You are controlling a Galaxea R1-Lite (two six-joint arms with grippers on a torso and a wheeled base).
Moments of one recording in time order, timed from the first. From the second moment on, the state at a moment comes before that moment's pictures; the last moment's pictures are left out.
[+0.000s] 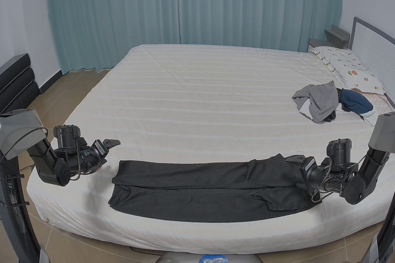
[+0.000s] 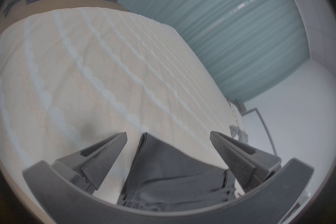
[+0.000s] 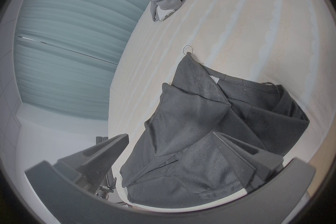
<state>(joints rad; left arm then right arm) 0.07 2.24 -0.73 -0.95 -0.40 -0.69 0.16 2.09 -0.43 -1.05 0.15 1.11</state>
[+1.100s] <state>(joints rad) -0.05 2.31 -0.68 -0.89 -0.30 -0.48 0.17 2.09 -0.41 -1.08 0.15 1.11</state>
